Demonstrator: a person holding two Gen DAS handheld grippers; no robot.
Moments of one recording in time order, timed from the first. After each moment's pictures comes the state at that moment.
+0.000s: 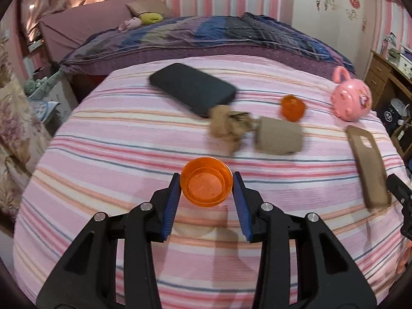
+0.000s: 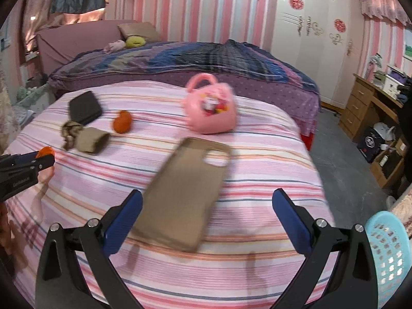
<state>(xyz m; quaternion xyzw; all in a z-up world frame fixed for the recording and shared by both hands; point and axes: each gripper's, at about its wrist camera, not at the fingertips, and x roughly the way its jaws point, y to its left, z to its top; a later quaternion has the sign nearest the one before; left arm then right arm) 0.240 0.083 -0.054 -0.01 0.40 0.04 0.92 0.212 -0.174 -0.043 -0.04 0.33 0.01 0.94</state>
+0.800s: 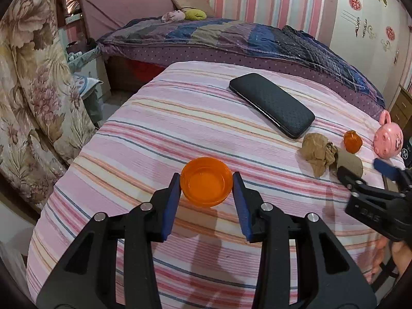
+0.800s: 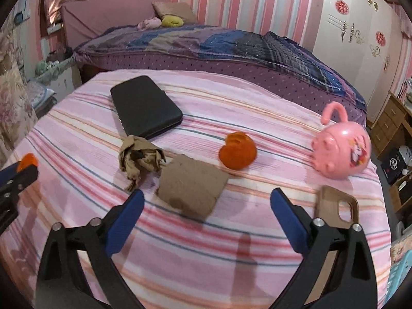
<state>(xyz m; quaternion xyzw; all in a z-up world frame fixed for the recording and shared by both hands) 0.234 0.183 -0.046 -0.08 0.38 0.12 0.91 0.298 -0.019 -0.058 -0.08 0.39 0.07 0.92</state>
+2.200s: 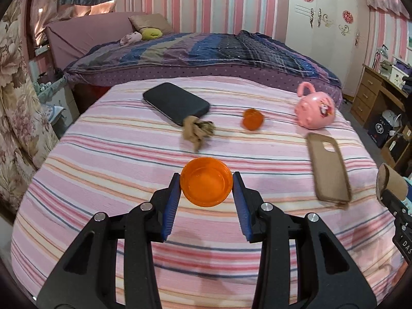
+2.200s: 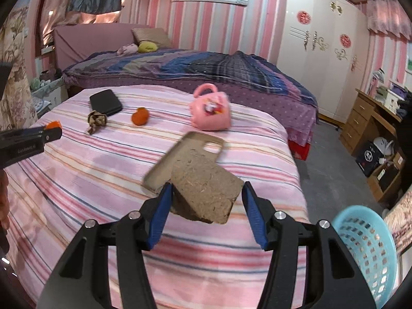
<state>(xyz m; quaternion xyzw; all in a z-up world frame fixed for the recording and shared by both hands) 0.176 0.036 -0.020 -0.03 0.35 0.02 0.94 0.132 -0.220 -0.027 -0.05 0.30 0.01 0.95</state>
